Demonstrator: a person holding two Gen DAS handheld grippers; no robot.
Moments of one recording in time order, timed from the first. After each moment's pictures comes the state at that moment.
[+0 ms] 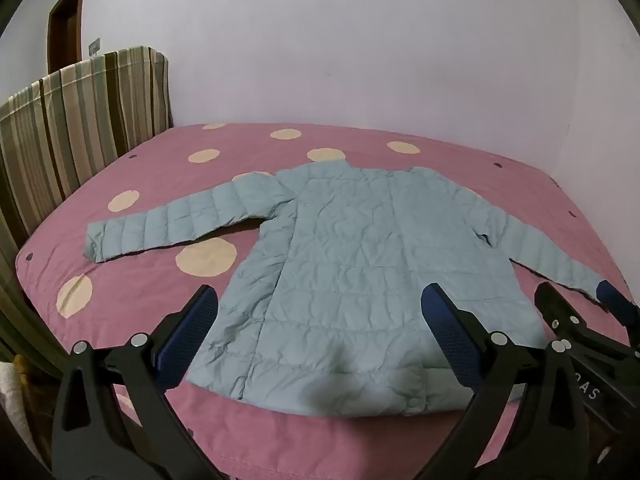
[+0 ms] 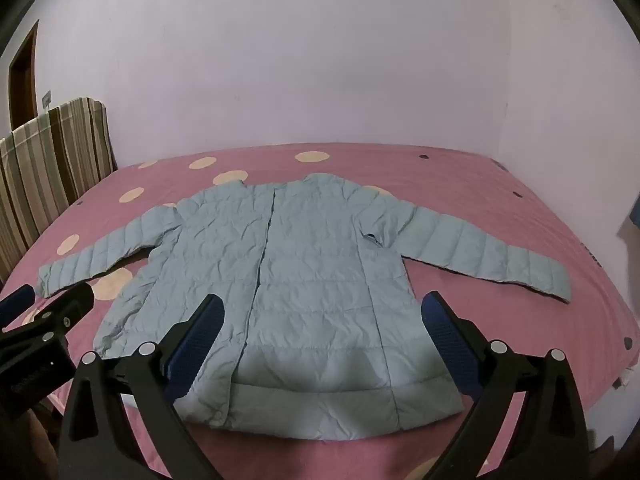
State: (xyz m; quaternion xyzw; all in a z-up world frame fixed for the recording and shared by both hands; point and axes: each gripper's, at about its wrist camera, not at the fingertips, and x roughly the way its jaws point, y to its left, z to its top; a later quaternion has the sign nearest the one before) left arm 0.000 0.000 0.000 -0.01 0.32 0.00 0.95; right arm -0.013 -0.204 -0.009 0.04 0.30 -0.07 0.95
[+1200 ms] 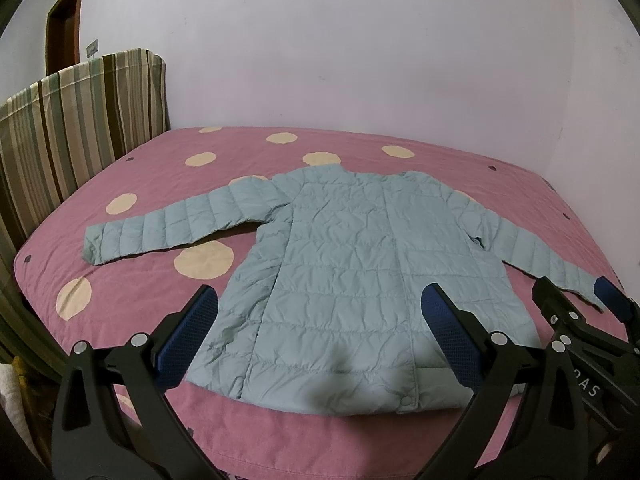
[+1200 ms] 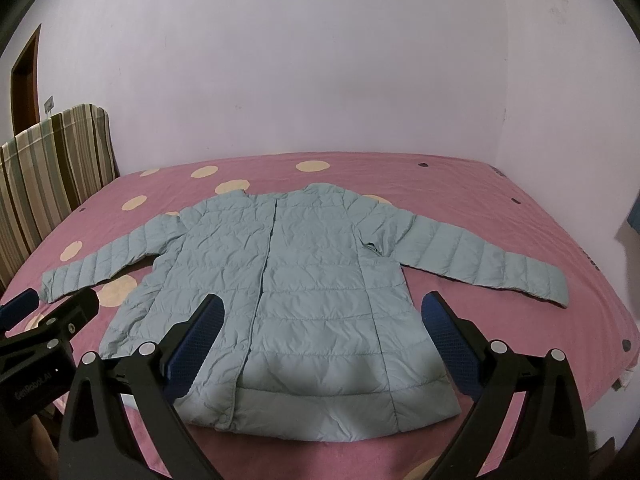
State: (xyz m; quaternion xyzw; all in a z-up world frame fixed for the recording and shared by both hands) left arm -0.003 -0.010 0.009 -0.01 0.32 0.00 0.95; right arm -0.018 -0.202 -0.002 0.04 0.29 -0.07 0.95
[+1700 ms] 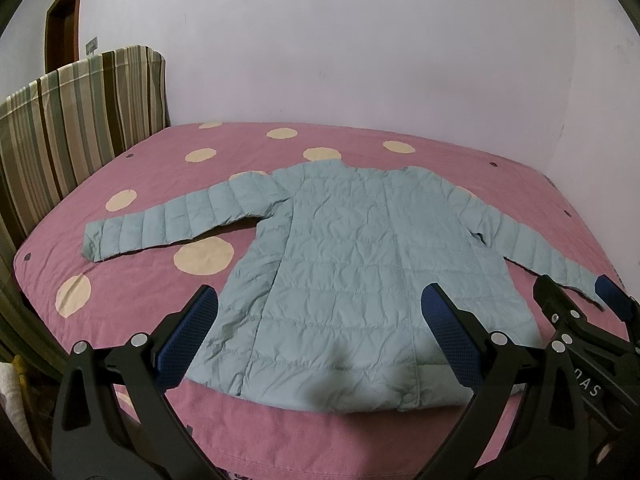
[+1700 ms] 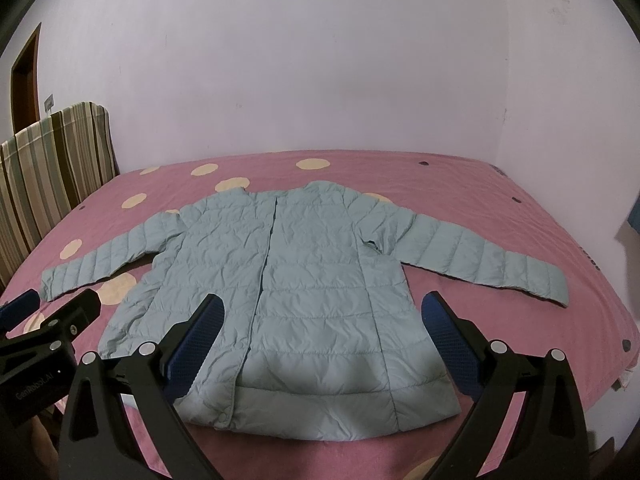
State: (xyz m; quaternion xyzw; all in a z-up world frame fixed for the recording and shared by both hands) left arm -0.007 -0.007 0.002 -0.01 0.32 0.00 0.95; right arm -0.018 -0.202 -0.004 0.04 0.29 -0.07 0.95
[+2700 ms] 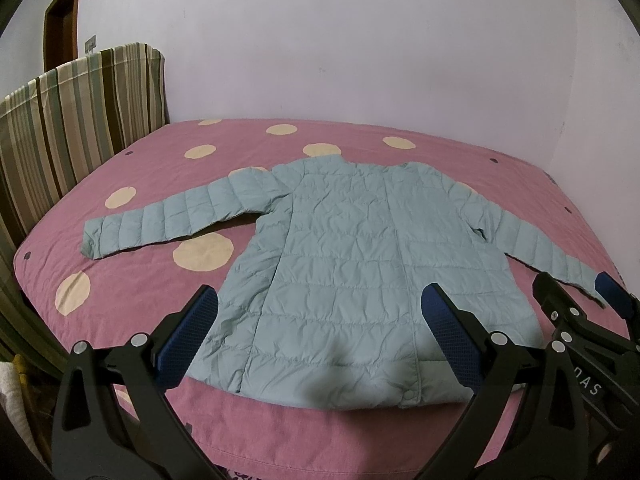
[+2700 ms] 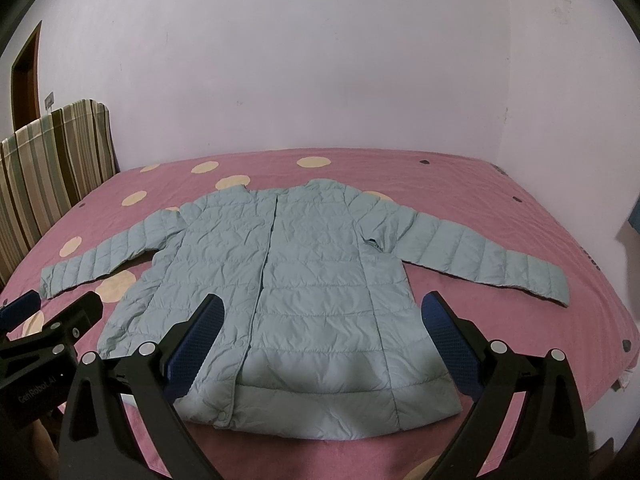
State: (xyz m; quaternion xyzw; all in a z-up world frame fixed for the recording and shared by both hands) left arm -0.007 -0.007 0.000 -0.01 0.33 0.00 0.94; right arm -0.017 -0.202 -0.005 0.03 0.29 -0.07 0.95
